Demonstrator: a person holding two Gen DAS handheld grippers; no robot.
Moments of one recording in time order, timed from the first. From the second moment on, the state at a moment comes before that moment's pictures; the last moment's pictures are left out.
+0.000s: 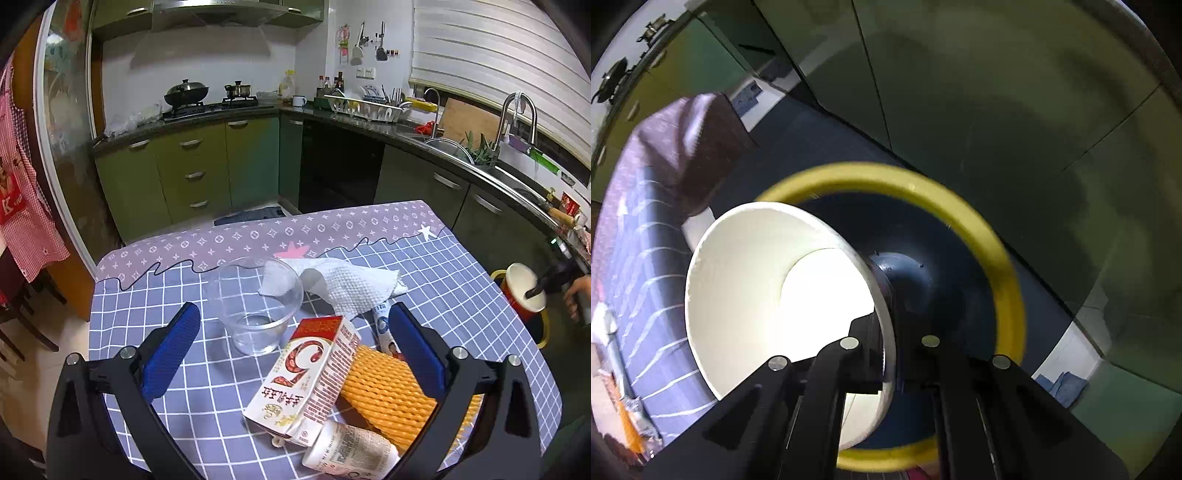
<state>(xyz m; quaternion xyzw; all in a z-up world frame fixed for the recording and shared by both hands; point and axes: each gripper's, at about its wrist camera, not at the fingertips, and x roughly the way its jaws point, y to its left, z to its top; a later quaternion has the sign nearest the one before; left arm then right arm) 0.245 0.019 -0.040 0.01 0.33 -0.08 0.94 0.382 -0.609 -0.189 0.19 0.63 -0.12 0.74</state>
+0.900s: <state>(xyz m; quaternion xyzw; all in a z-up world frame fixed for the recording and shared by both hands) 0.270 0.027 -0.043 0.06 0.44 -0.11 0.89 0.360 -0.540 -0.161 0.15 0.61 -0.02 0.78</state>
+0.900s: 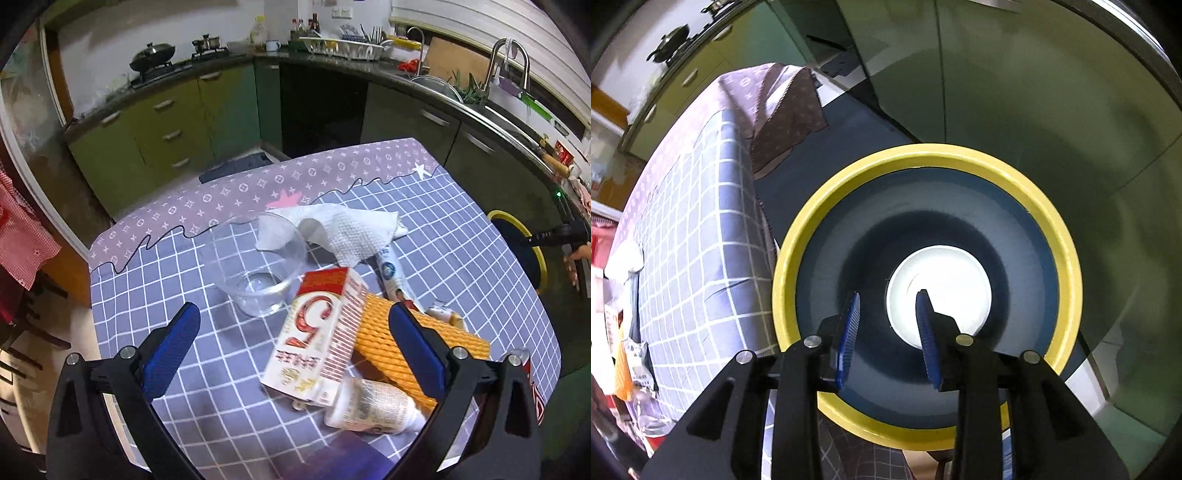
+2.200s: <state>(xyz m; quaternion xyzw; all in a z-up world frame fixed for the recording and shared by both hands) 0.337 0.002 -0.053 0.13 0.49 -0.10 0.85 0.363 -0.541 -0.182 0.14 0.63 0.00 0.77</state>
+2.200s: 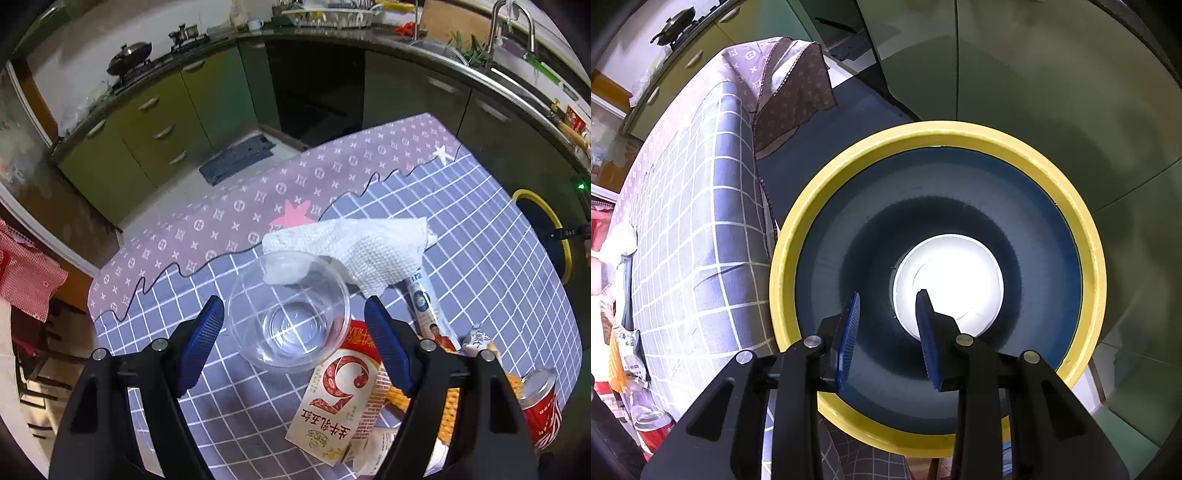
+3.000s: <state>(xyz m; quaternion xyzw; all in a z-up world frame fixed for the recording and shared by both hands) 0.365 0.008 -0.067 0.10 0.54 -0.11 0.83 0.365 -0.541 -0.192 0.14 0.63 0.01 0.76</state>
